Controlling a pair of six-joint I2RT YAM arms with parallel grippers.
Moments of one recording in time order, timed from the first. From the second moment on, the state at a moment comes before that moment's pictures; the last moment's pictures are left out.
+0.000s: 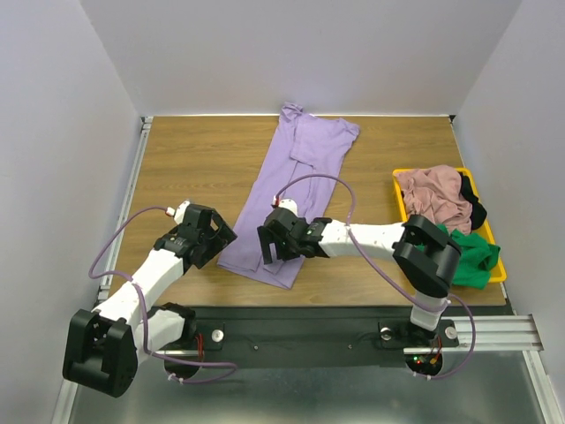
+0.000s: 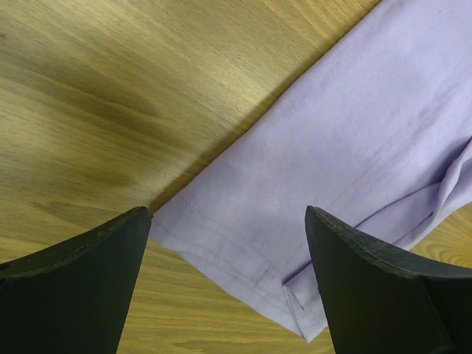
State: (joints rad) left arm -0.32 1.01 0.54 -0.47 -0.13 -0.94; right arm 1.03 1.80 1.16 -0.33 0.23 0.71
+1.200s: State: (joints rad) left arm -0.31 1.01 0.51 -0.47 -0.09 -0.95; right arm 1.18 1.78 1.18 -0.35 0.23 0.67
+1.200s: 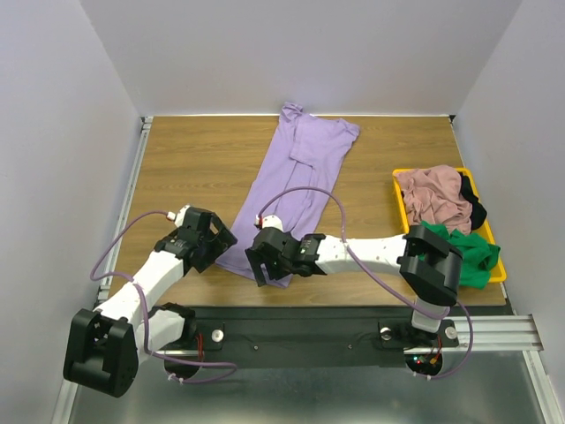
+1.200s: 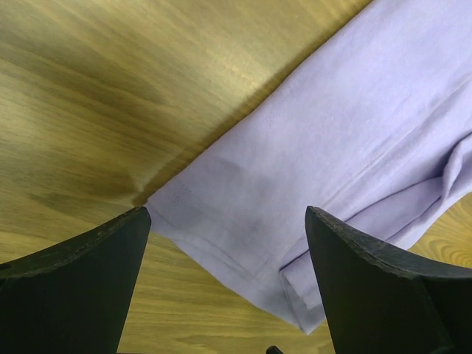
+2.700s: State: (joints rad) left arm -0.31 0.83 0.33 -0.39 0.06 -0.97; right arm 1.31 1.67 1.00 -0.55 0.25 0.79
